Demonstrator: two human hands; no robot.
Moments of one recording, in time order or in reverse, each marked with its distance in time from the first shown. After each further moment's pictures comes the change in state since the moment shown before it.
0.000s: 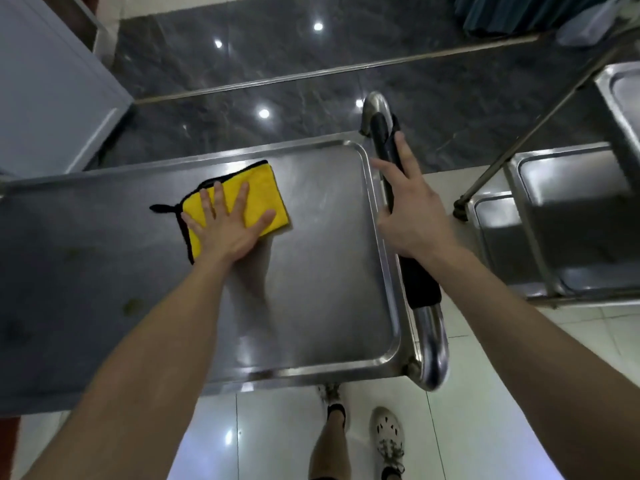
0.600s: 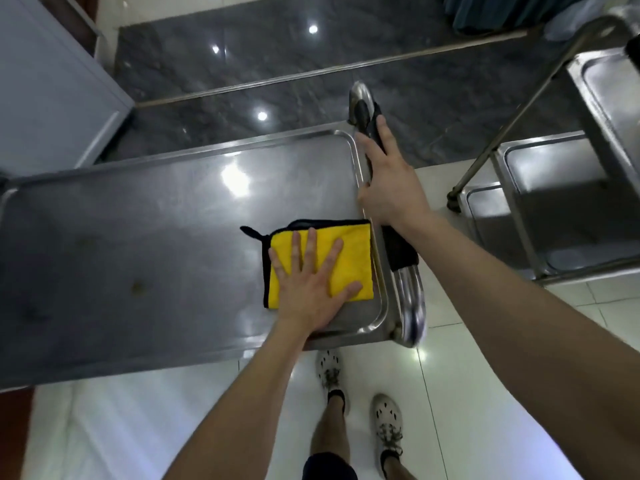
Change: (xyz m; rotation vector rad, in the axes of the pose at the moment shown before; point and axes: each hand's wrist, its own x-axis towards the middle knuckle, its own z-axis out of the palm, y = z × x) left_hand -0.170 0.091 0.108 0.120 0.190 0.502; right_hand 0.001 -0.005 -0.008 0.012 -0.043 0.001
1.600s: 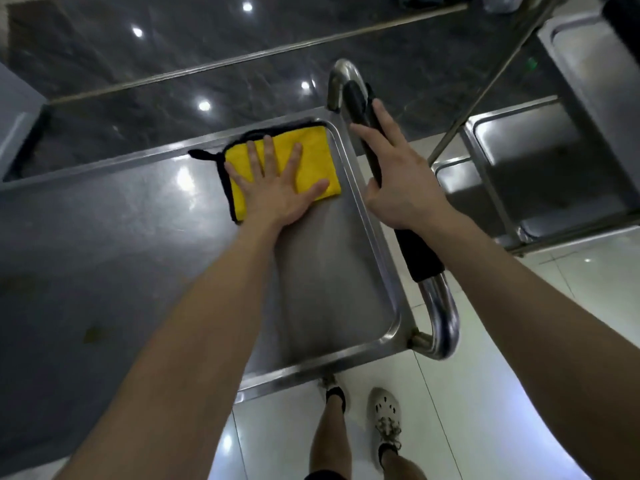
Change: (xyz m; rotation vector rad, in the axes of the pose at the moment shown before) left_hand 0.194 -0.069 -0.043 -0.058 -0.157 -0.102; right_hand -0.005 -0.008 0.006 -0.090 0.051 0.024
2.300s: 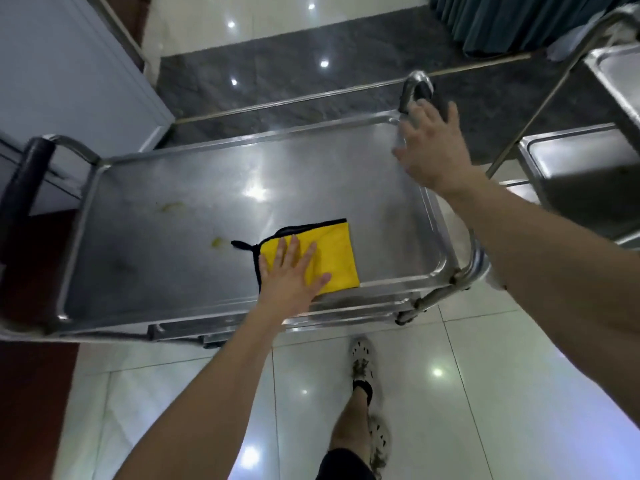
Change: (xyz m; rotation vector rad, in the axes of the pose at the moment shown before) left_hand -0.308 -0.116 0.031 -0.040 -0.118 -0.010; right_hand -0.039 -0.061 0.005 -0.615 0.126 -0.180
